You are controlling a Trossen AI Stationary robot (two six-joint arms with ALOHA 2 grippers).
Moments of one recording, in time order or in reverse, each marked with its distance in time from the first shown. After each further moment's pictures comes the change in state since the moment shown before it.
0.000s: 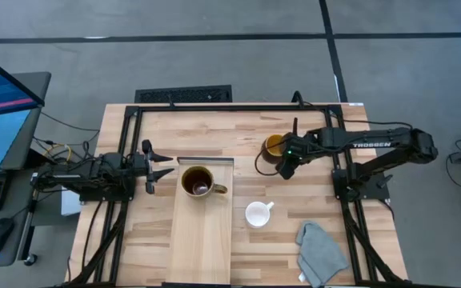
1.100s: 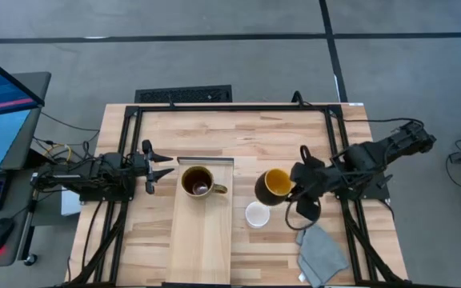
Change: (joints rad) left arm 0.000 0.000 0.000 0.000 0.000 -0.008; right arm 0.554 0.002 0.383 -0.181 -0.020 0.143
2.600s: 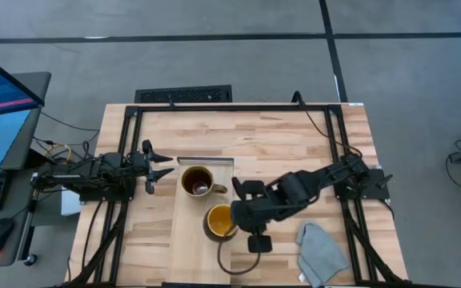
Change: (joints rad) left arm 0.000 0.000 0.000 0.000 0.000 -0.047; right arm -0.020 0.773 0.942 -0.211 -0.087 -0.425
